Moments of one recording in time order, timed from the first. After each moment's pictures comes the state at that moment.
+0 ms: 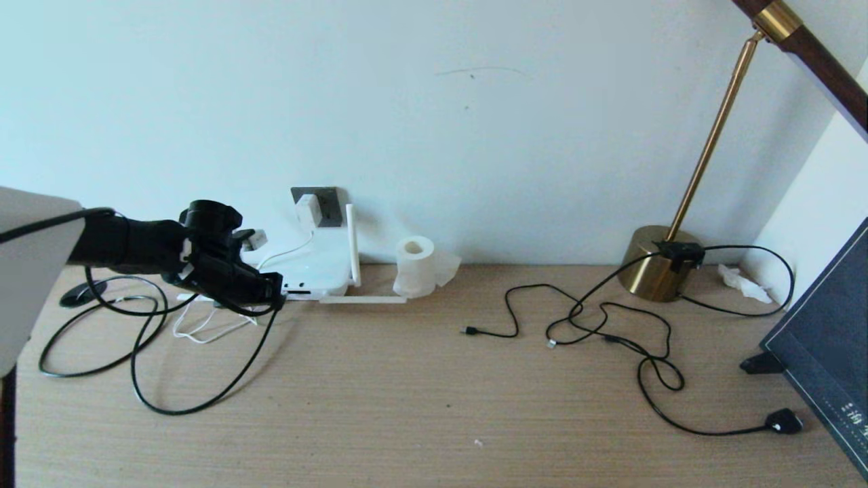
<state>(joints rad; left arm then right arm) 0.04 2.23 -1.66 0.31 -0.16 0.03 -0.01 0.00 -0.01 0.03 0.01 -0.05</state>
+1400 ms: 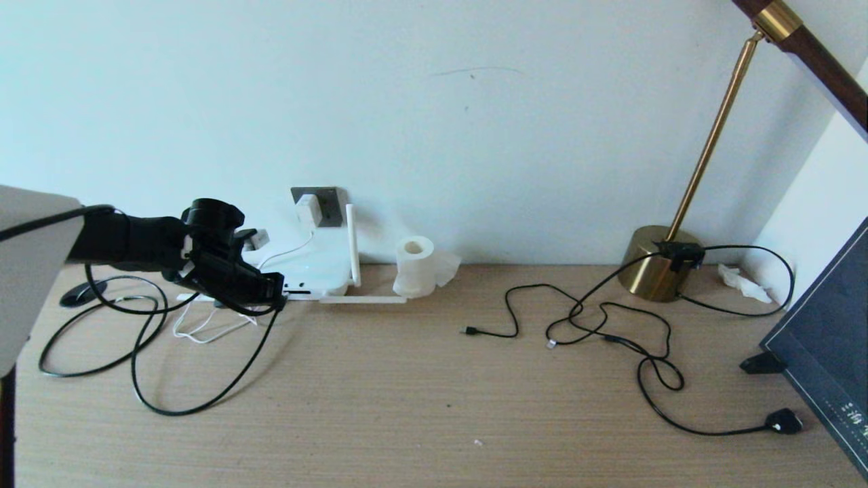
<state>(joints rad) 0.03 2.22 -1.68 0.34 -0.15 0.03 -0.01 0.00 -0.01 0.03 0.01 -0.05</state>
